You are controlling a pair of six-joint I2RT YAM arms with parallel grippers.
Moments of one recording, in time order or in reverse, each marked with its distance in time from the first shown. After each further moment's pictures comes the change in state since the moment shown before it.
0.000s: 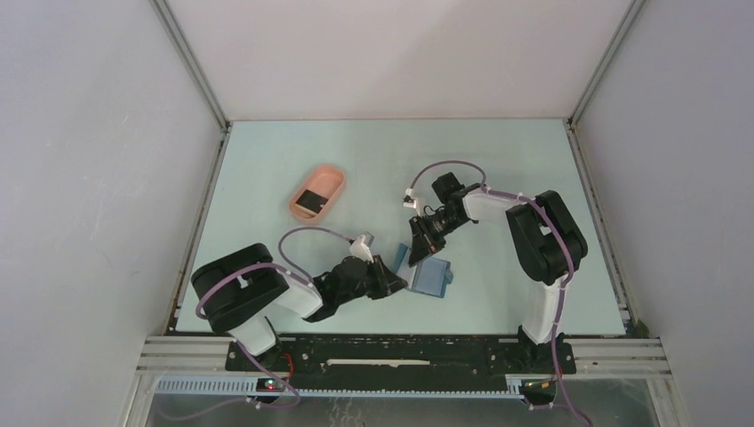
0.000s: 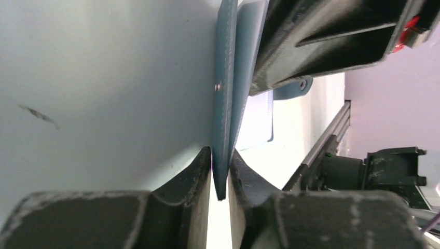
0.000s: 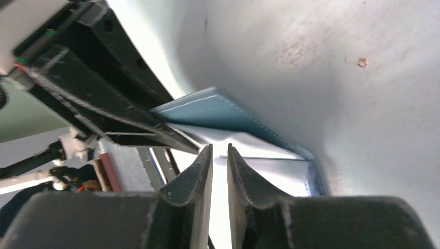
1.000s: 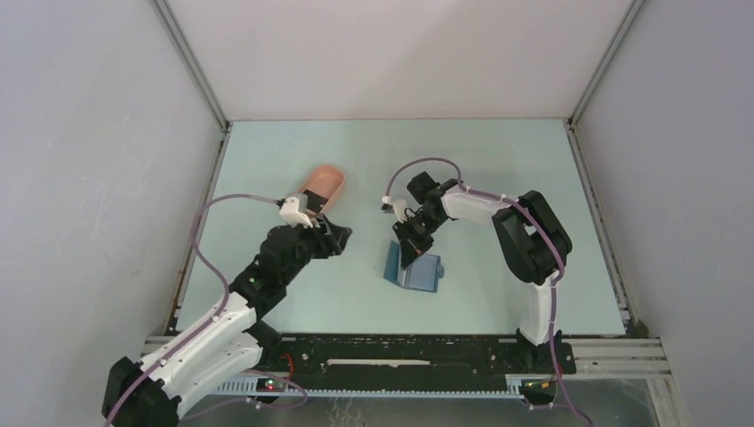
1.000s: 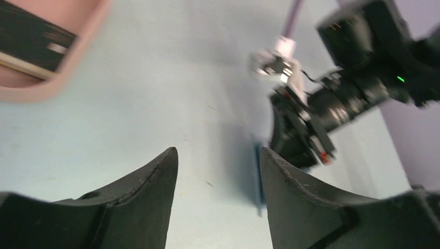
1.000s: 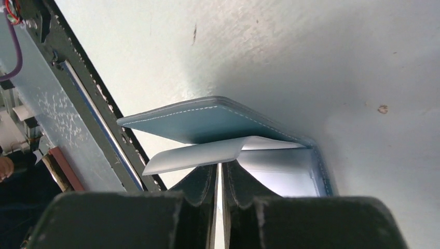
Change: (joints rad) left arm 0.342 -0.867 0.083 -0.764 -0.082 0.457; right arm 0.141 0.054 0.153 -0.128 0.248 -0.045
